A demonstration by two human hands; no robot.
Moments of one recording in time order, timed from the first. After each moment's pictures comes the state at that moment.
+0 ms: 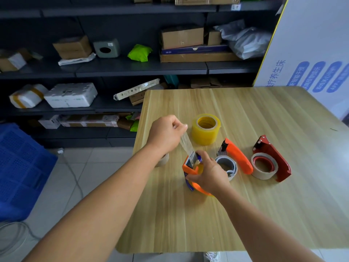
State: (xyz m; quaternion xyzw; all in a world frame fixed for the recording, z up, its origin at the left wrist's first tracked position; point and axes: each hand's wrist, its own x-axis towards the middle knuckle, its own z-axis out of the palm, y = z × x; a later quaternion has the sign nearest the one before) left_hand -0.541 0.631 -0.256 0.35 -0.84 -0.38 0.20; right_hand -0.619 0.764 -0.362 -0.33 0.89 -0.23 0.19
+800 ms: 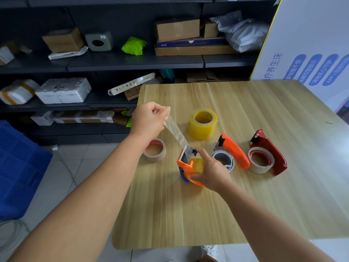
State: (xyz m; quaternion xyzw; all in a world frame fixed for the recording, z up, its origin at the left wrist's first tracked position) left_hand -0.536 0.609 -0.245 0.37 -0.75 -0.46 0.29; right_hand -0.627 0.774 -0.356 -0.36 0.89 -0.19 0.21
